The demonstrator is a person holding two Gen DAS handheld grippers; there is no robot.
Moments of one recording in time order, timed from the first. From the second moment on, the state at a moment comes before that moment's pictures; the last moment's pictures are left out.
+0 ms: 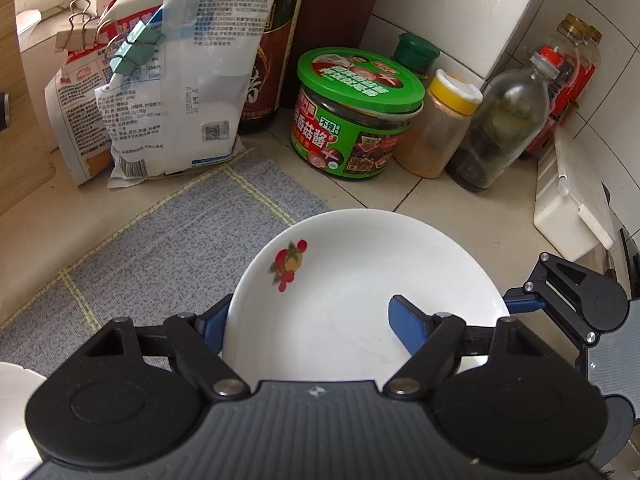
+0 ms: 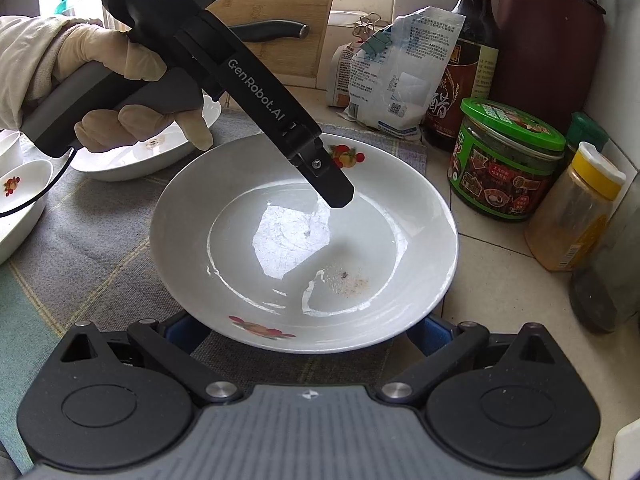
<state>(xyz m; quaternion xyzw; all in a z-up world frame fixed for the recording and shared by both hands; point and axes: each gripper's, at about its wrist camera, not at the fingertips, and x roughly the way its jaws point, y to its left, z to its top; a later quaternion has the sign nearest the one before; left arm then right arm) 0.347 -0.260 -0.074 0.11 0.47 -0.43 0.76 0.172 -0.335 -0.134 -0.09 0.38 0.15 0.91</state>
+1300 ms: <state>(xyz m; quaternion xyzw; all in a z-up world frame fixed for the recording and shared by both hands) 0.170 -0.129 0.004 0.11 0.35 -0.25 0.89 0.105 -0.273 -0.110 0.02 0.35 0.09 0.93</state>
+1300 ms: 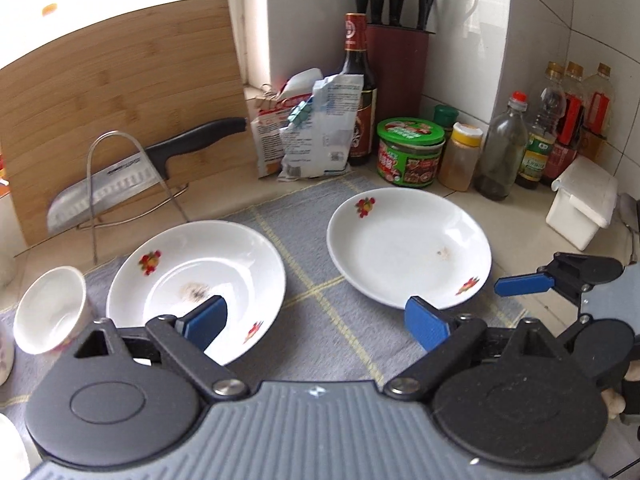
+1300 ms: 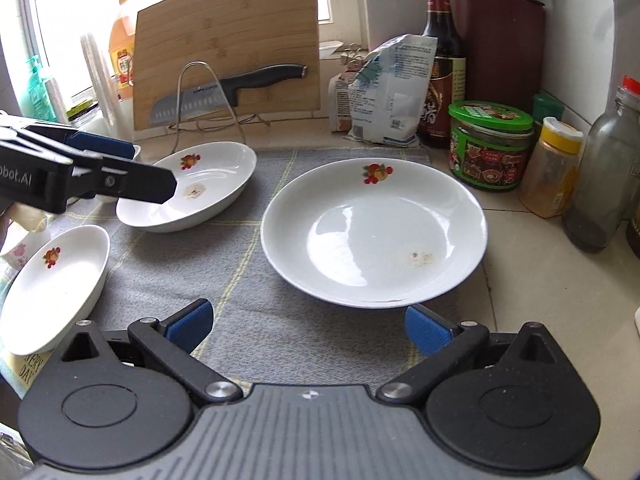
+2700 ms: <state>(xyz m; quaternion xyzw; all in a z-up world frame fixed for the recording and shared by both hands) 0.073 0.089 -0.066 0.11 0.41 -0.27 0.87 0.093 -0.077 -0.123 0.04 0.44 0.15 0.89</state>
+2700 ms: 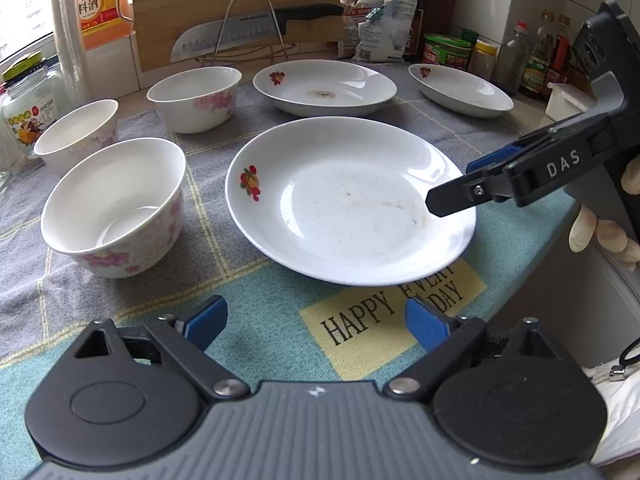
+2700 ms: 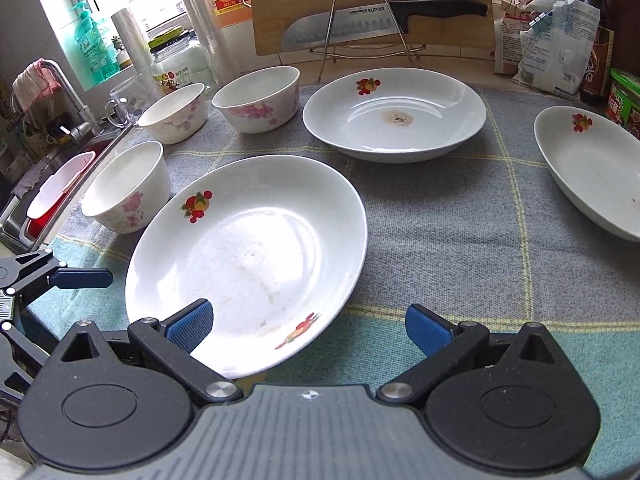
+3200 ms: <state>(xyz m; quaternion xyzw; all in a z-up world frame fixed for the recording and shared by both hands) 0.087 0.076 -0.081 0.14 0.37 -0.30 0.87 0.105 -0.057 -0.134 0.01 0.46 0.17 0.87</state>
